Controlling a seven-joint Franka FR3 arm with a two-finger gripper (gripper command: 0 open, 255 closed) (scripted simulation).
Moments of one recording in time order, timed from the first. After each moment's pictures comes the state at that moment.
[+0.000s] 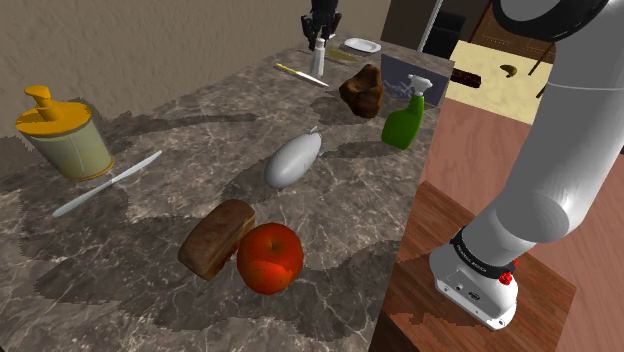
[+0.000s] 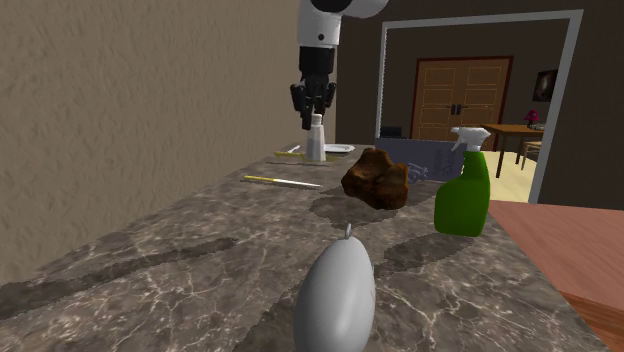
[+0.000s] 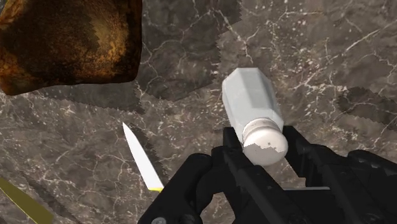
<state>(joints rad) -0.04 0.36 0.03 -1.39 -0.10 1.90 0.04</state>
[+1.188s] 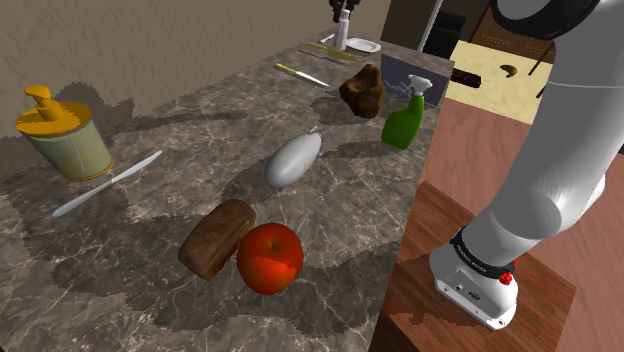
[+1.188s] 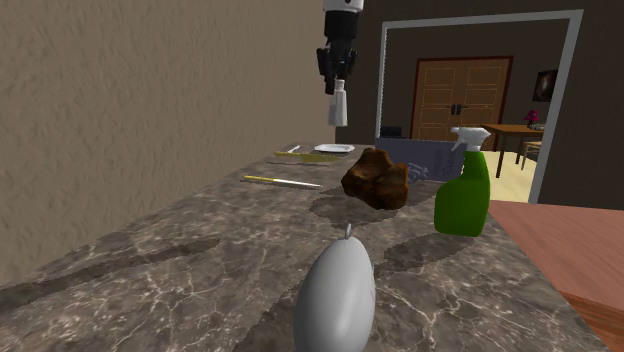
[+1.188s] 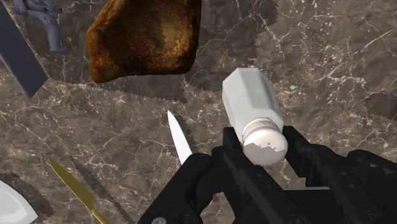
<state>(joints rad) -0.12 0.37 0.00 -1.18 -0.07 1.71 -0.10</state>
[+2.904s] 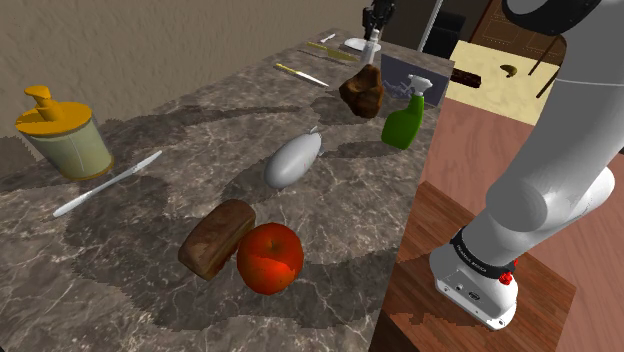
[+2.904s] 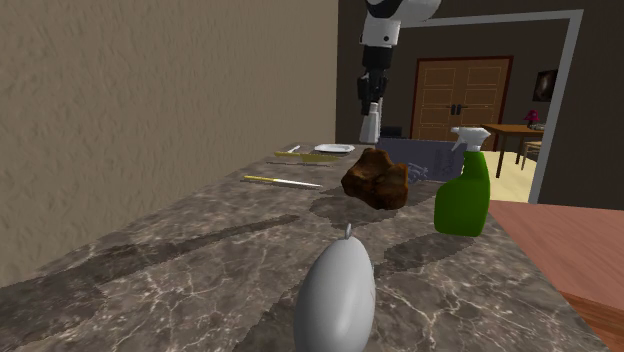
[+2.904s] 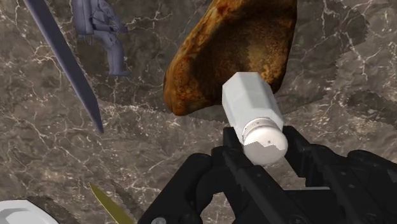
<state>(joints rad) -0.29 0.34 -0.06 -1.37 -0.01 1.88 -0.32</state>
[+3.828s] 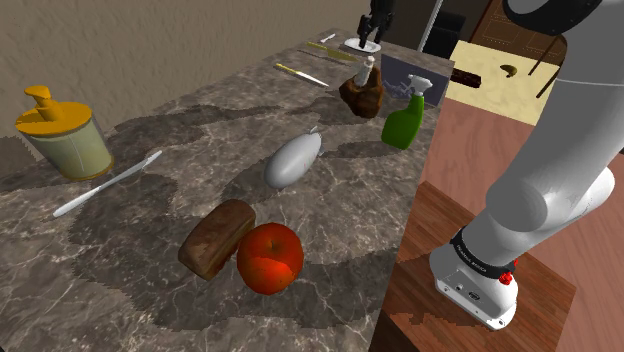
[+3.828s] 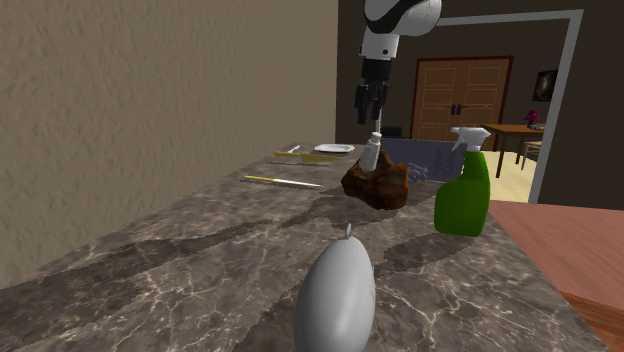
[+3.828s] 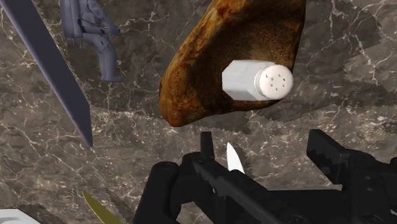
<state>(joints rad) -0.29 0.33 -0.06 -1.45 -0.02 1.96 -0.32</state>
